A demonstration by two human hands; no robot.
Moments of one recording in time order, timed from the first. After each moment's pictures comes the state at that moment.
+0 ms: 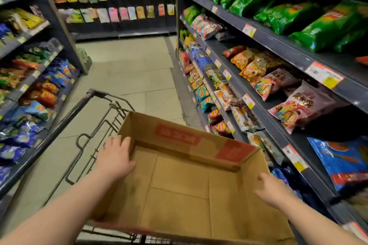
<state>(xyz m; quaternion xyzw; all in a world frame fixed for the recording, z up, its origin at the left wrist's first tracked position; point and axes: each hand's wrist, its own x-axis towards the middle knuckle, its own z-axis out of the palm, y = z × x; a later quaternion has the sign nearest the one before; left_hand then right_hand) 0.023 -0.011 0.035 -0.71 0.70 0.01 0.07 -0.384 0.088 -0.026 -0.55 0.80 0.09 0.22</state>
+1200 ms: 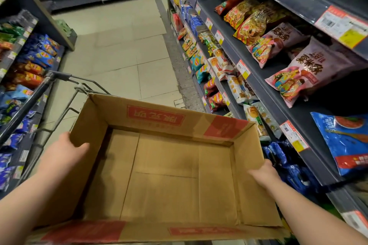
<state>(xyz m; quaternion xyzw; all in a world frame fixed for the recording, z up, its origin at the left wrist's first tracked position) 0.024 -0.041 0.023 -0.86 0.49 0.12 -0.03 -0.441 0.050 -0.131 -0.27 0.87 -0.07 0.40</state>
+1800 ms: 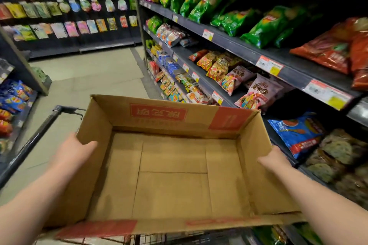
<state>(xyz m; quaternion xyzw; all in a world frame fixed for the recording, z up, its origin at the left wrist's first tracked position) 0.046 -0.025 0.089 -0.80 0.54 0.18 -0.18 -0.420 0.110 0.017 -0.27 0.92 -0.15 0.25</state>
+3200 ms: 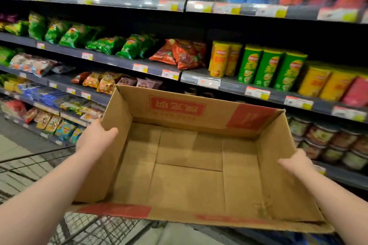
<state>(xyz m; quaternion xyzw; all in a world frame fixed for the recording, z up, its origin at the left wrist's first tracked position) -0.066 0.149 0.135 -0.47 0.82 0.26 -0.20 -0.282 0.583 0.116 0.10 0.96 -0.25 0.05</state>
